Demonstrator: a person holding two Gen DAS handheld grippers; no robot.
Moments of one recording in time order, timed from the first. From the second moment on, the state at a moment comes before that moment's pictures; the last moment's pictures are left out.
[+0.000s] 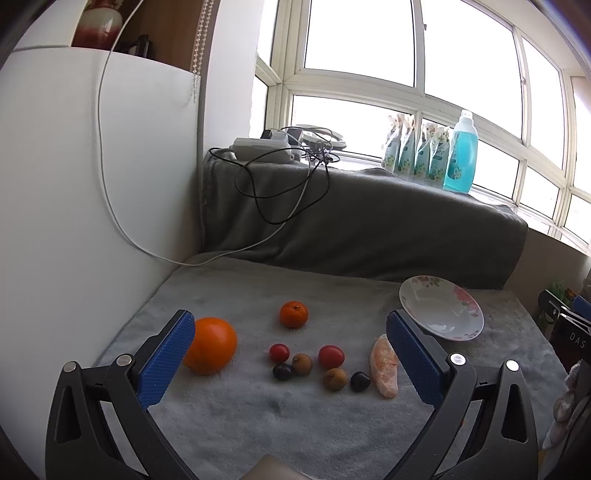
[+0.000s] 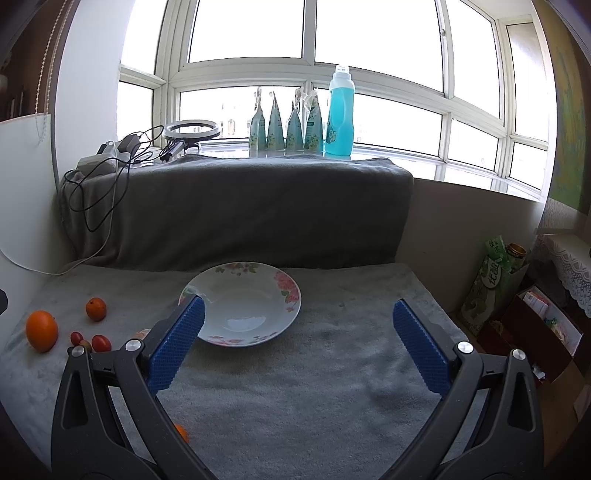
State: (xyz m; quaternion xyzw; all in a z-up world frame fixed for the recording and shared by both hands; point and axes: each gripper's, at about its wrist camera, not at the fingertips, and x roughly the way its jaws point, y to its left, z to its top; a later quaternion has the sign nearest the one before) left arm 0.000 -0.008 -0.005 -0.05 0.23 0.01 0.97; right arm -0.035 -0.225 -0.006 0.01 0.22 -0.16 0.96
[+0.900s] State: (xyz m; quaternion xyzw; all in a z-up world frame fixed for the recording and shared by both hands) left arm -0.002 -0.011 -0.007 -0.05 0.23 0.00 0.97; right arm -0.037 -0.224 -0.008 0.01 0.22 -0.16 0.96
